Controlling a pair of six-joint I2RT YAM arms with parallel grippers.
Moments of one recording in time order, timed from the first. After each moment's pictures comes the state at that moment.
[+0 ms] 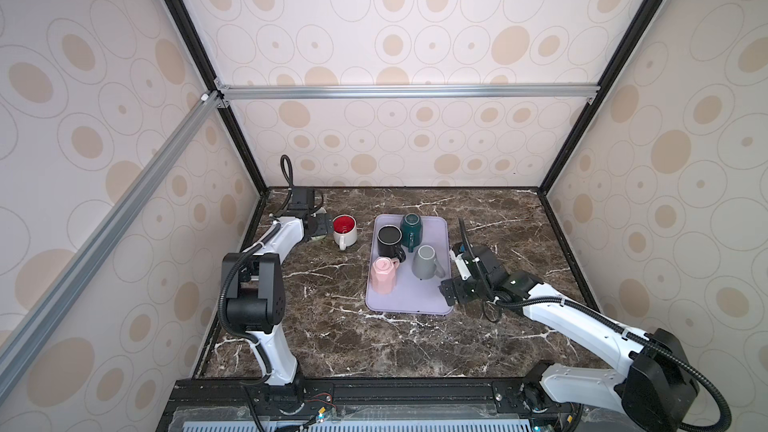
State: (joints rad) left arm -0.02 1.78 1.35 -0.49 -0.10 -0.21; right arm 0.62 1.21 0.80 -0.53 0.08 0.23
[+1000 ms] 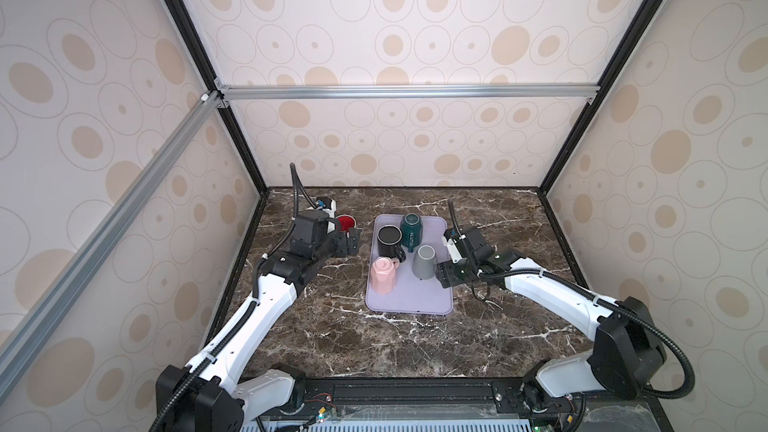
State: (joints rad) left arm -0.34 1.13 0.97 -0.43 -0.06 -0.28; right arm 0.58 1.44 1.03 -0.61 0.02 0.25
